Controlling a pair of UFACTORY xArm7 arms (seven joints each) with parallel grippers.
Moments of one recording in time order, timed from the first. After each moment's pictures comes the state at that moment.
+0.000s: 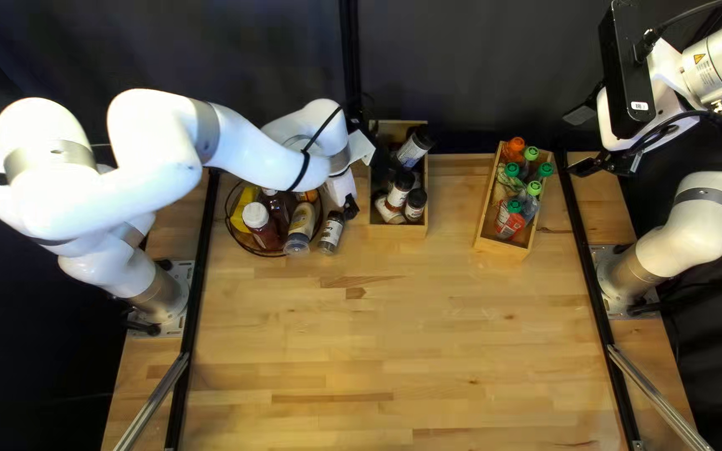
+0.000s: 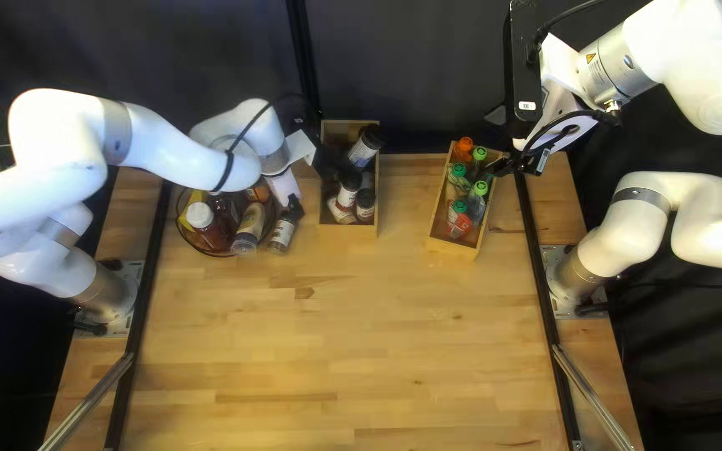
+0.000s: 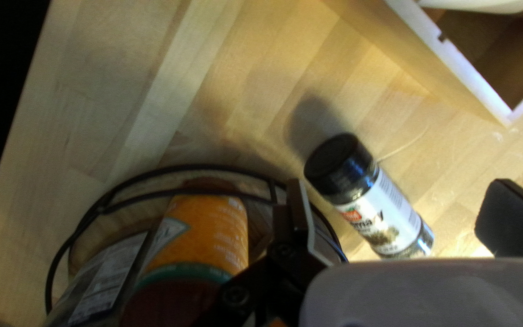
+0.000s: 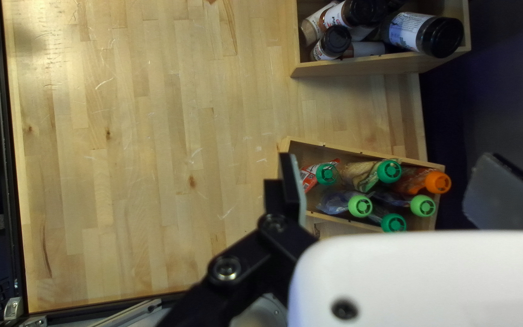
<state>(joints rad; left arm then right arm) -0.36 0.28 0.80 0.90 -0.38 0.72 0.17 2.61 1.00 -3.00 0.85 0.22 1.31 -0.35</state>
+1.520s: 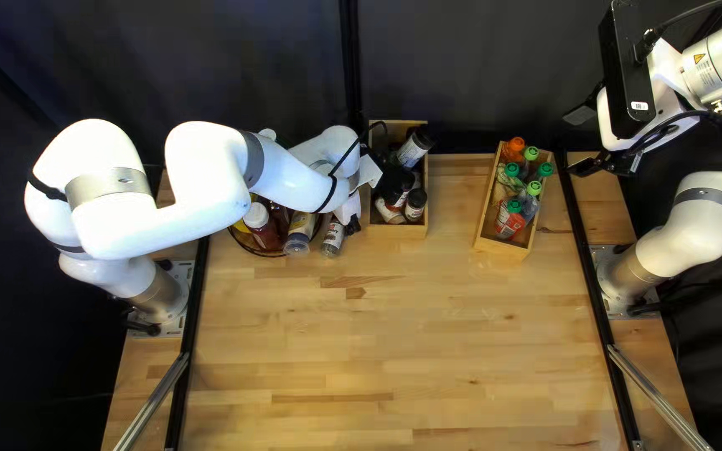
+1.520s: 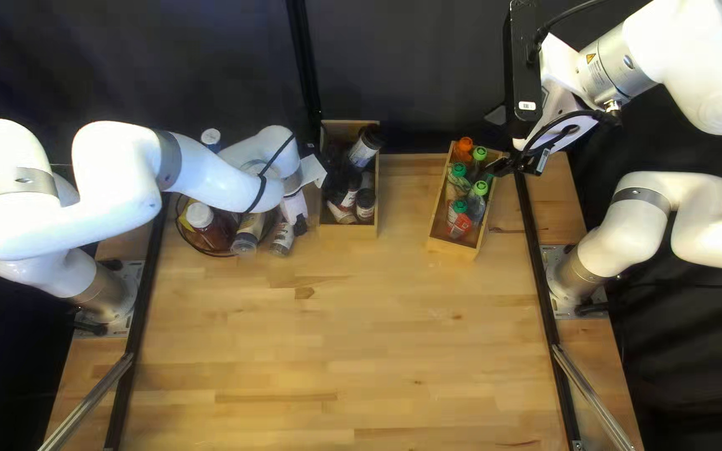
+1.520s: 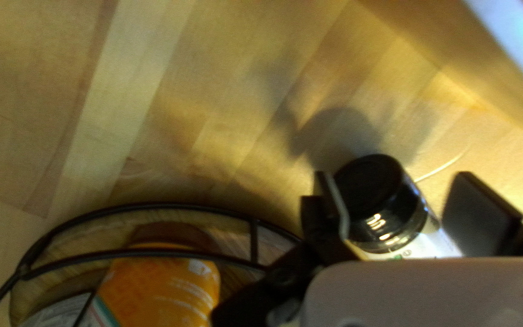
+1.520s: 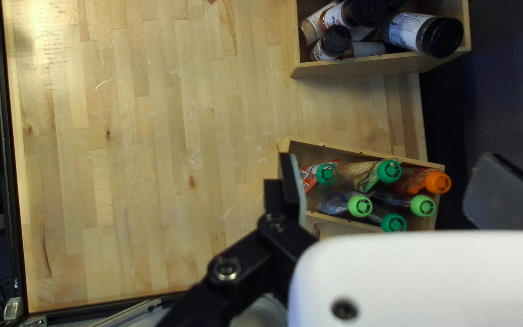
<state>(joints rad) -0.38 0.35 0.75 0.95 -0.39 0.76 0.12 2.61 1.00 -3.00 0.85 0.22 1.31 -0.35</state>
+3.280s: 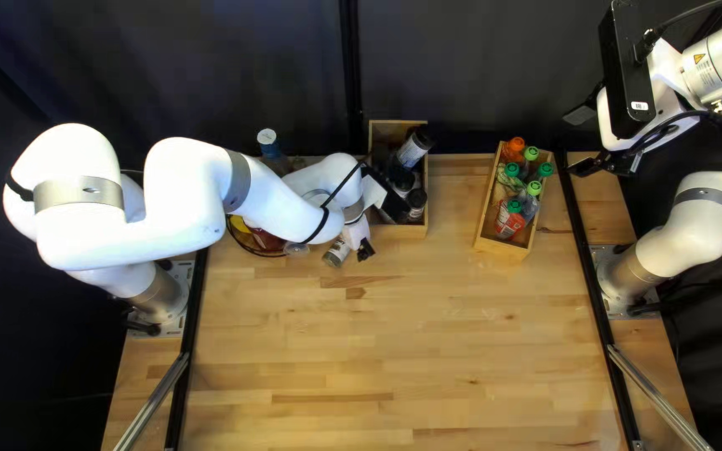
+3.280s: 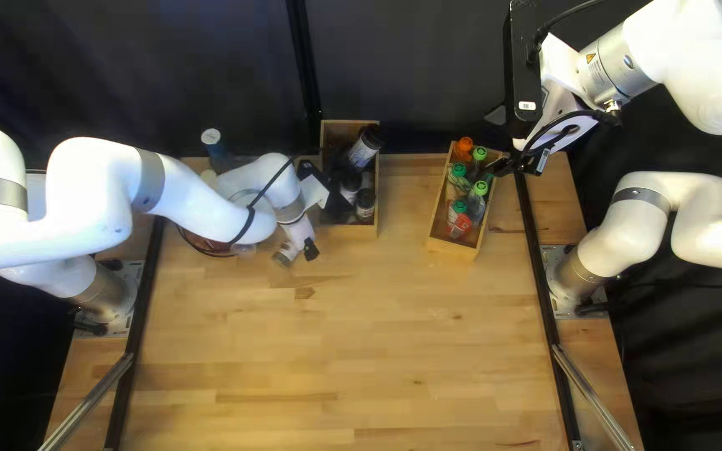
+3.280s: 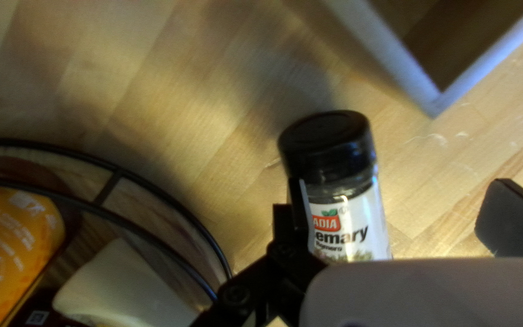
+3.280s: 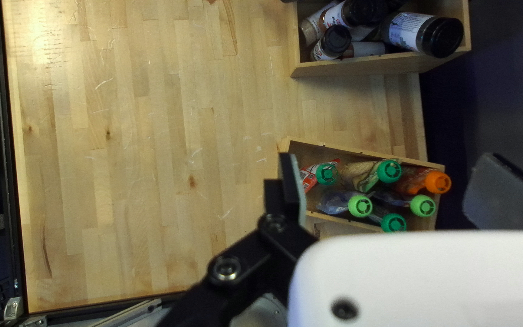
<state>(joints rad) -0.48 0.33 0.71 0.82 -0.49 0.57 -0.08 2.61 1.00 -3.00 0.85 0.22 1.31 -0.35</state>
